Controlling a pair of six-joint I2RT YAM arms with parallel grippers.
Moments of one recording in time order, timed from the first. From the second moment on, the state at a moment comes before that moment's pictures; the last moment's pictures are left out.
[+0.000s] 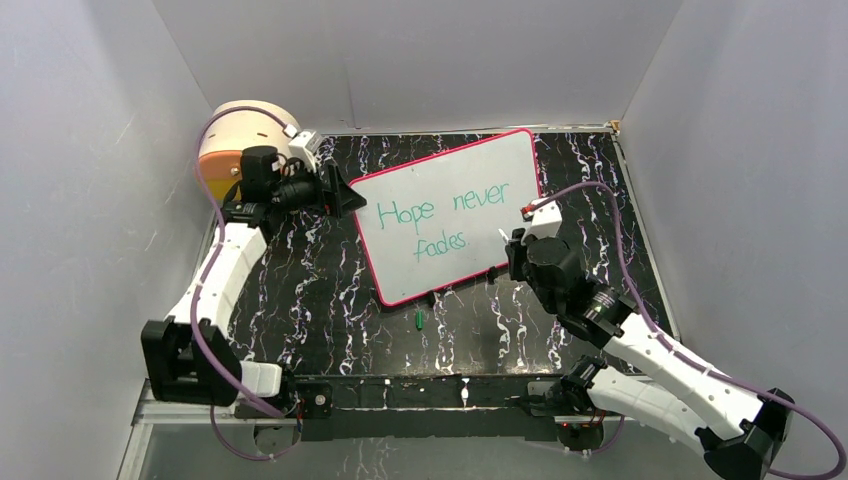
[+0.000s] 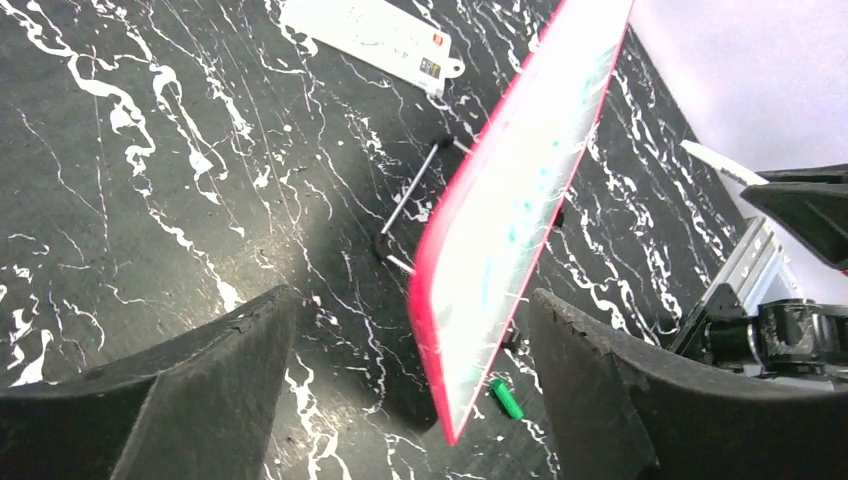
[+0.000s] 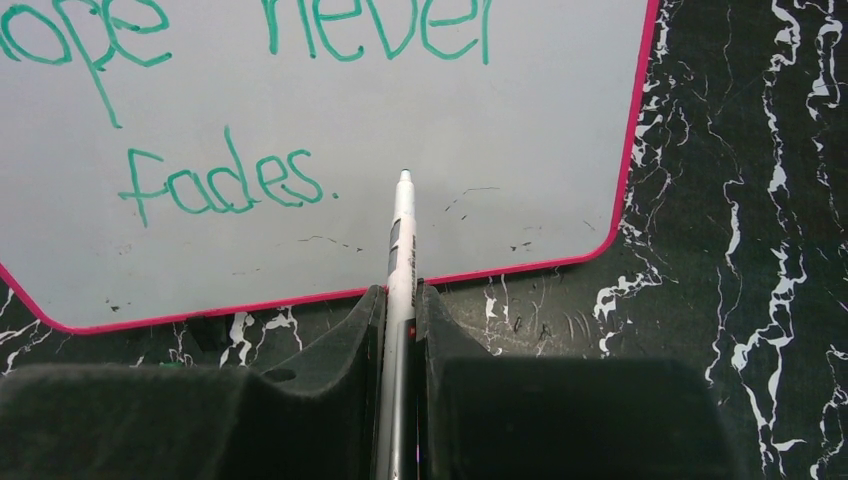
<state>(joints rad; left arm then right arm) -0.10 1.35 1.12 -0.32 0.71 -0.13 0.83 0.78 0.72 -0.37 0.51 0.27</state>
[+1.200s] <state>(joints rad) -0.96 1.30 0.82 -0.54 -0.07 -0.72 0.83 0.59 0.63 -0.42 0.50 0.31</state>
